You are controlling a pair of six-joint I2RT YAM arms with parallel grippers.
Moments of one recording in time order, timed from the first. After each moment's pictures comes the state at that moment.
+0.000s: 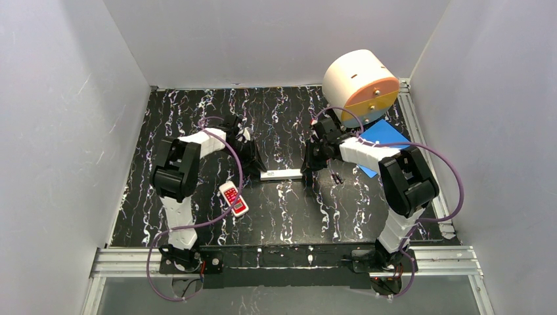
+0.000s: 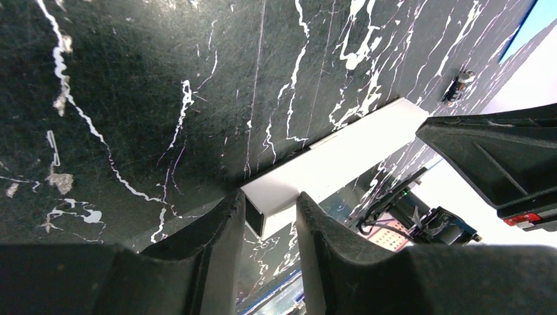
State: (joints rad) left arm -0.31 1.98 1.25 -0.57 0.58 -0.54; right arm 0.54 1.78 1.10 -0.35 -0.30 0.52
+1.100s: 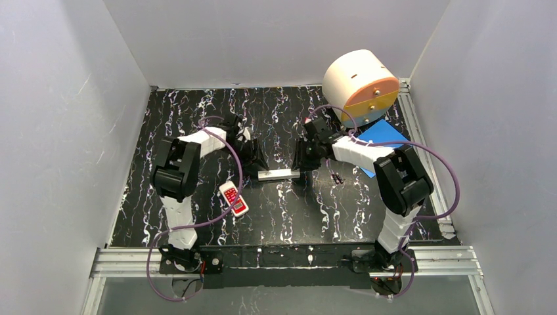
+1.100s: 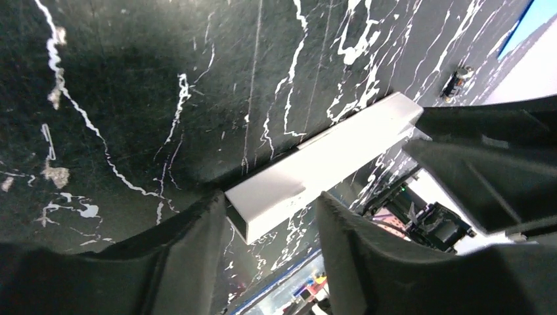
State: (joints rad) left arm -0.30 1.98 1.24 -0.58 0.61 -0.54; right arm 0.58 1.81 1.15 -0.36 -0.24 0.61
